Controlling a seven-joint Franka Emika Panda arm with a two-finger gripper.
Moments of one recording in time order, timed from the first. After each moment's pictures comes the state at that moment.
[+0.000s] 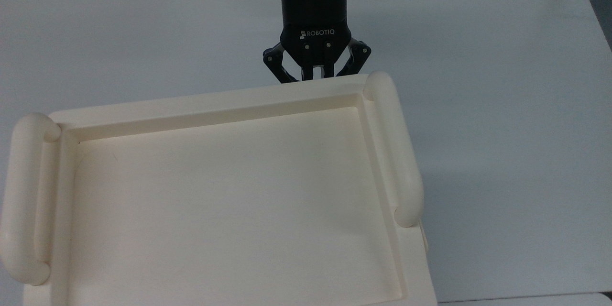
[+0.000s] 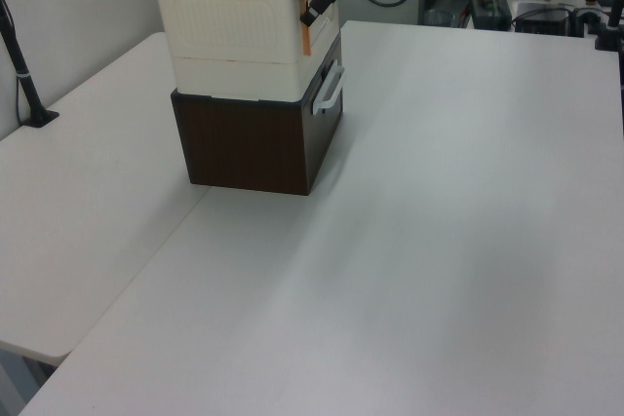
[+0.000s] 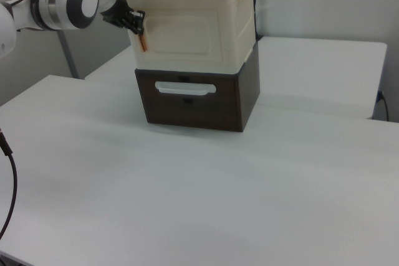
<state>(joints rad) 0.22 0.31 -0.04 -1.42 -0.04 2.45 0.04</state>
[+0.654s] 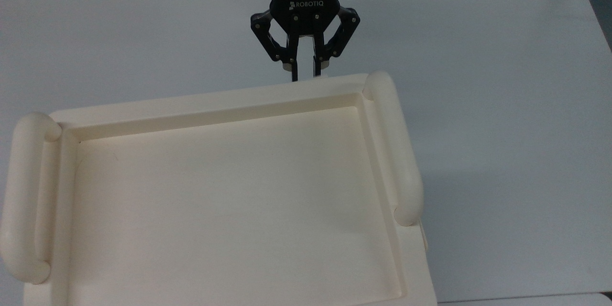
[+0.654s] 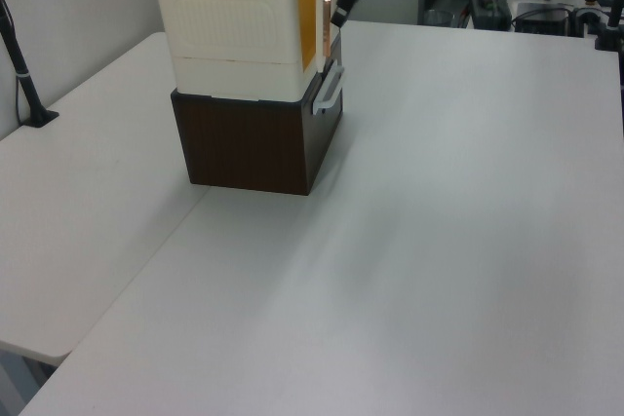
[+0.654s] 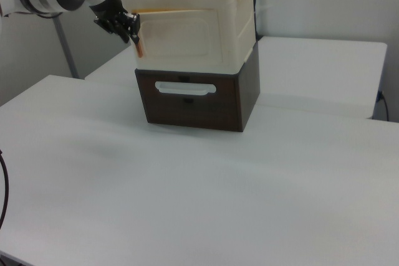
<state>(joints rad) 0.21 0.25 -0.05 -1.39 -0.04 2.14 0.04</state>
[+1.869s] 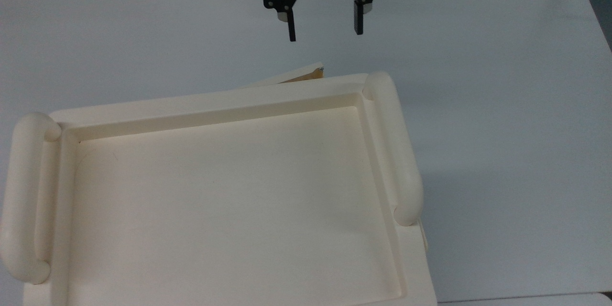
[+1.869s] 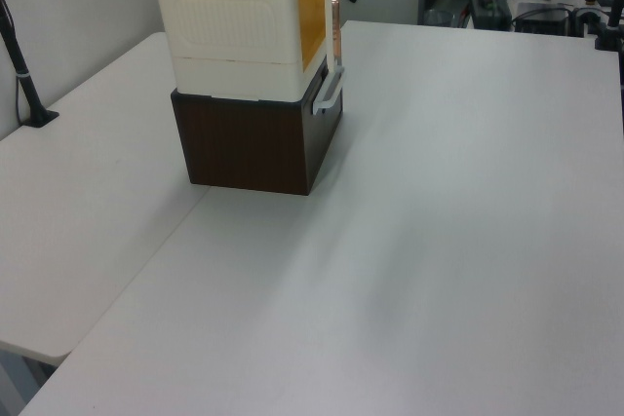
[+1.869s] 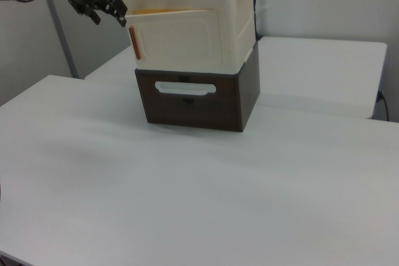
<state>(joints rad) 0.24 0.17 -0.04 -1.39 -0.01 2.11 0.07</state>
